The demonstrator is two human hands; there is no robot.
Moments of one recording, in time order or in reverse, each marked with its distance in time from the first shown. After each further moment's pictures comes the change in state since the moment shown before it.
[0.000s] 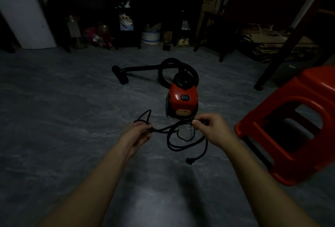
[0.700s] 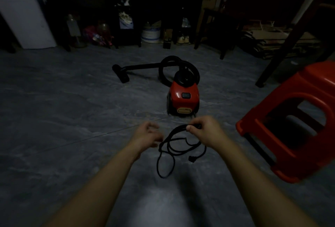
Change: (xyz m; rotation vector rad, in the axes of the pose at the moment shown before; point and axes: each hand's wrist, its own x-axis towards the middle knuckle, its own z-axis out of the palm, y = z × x) left_hand -0.014 -0.014 0.013 0.614 -0.051 0.154; right_hand 0.005 0.008 0.024 -0.223 -0.091 0.035
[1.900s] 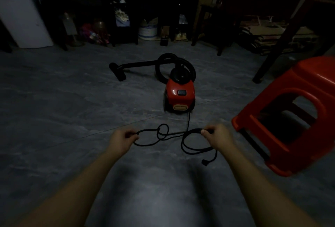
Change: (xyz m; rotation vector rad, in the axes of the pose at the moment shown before) left_hand 0.033 -0.064 -0.050 0.447 0.205 0.302; right_hand -0.008 0.080 0.002 -0.013 0.117 0.265
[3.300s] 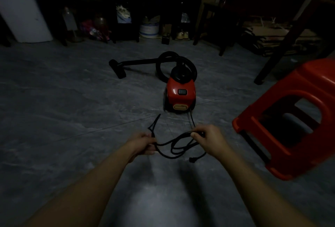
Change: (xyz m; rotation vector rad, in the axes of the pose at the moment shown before) left_hand -0.005 0.041 0.050 -0.538 -0.322 -0.526; right_hand -0.003 -0.011 0.009 -0.025 -0.105 -0.318
